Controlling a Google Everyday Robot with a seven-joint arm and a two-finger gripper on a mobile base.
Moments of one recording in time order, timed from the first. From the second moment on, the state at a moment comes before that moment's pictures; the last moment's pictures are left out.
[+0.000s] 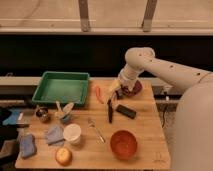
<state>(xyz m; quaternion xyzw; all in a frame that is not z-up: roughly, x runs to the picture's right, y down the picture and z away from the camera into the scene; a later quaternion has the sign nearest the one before) 0.102 0.006 0.809 -0.31 0.08 0.62 0.72</state>
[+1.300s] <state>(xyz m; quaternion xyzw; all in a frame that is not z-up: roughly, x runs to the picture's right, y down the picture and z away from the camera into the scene) -0.190 0.053 0.743 -0.37 -0.03 0.30 0.88</state>
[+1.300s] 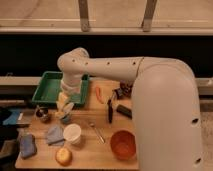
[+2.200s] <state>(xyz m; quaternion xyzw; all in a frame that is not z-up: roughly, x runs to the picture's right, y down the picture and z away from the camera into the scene) -0.212 0.072 0.778 -0.40 -0.03 0.30 0.87</state>
